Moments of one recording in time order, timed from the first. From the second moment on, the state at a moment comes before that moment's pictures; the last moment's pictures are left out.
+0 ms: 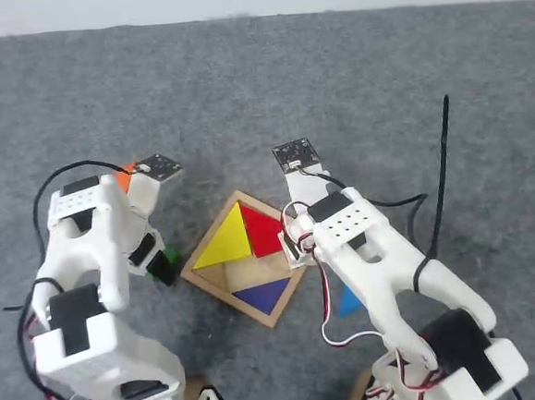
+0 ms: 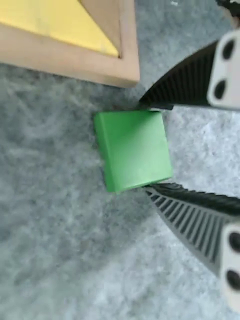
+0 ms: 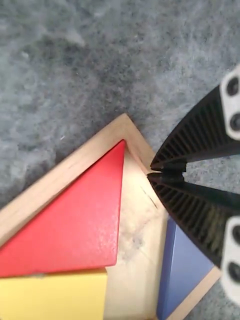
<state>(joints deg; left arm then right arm) -22.0 8.4 32.1 71.3 -44.0 -33.4 -8.9 41.3 56.4 -13.1</state>
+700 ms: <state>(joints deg) -22.5 7.3 31.2 73.0 -45.9 -33.4 -8.9 41.3 56.4 -13.1</state>
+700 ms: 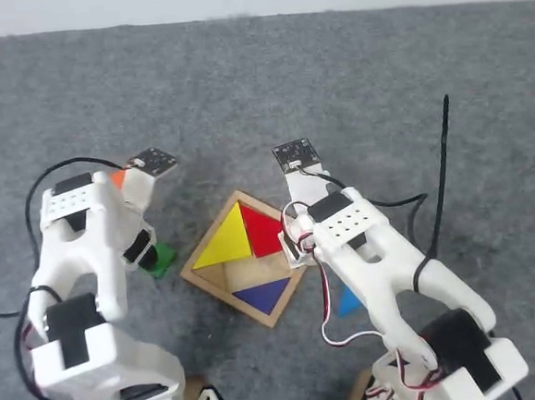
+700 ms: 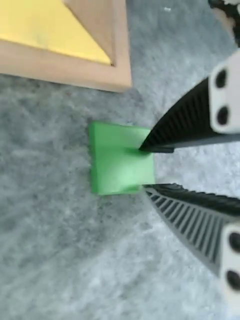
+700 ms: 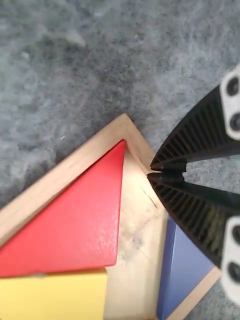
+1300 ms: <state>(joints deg) -20.5 13.1 27.6 72.9 -44.2 -33.4 -8.9 41.3 56.4 -13.1</state>
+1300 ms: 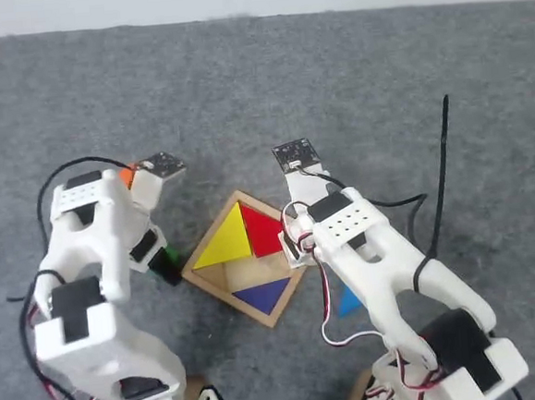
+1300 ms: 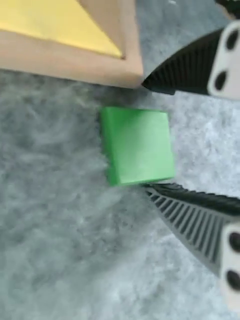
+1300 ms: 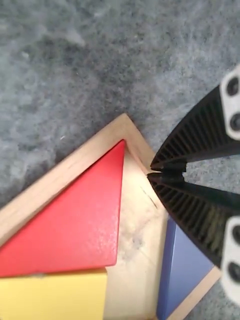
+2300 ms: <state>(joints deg) -20.2 21.9 16.7 81.2 -41.9 -33.4 -8.9 41.3 56.4 -13.1</state>
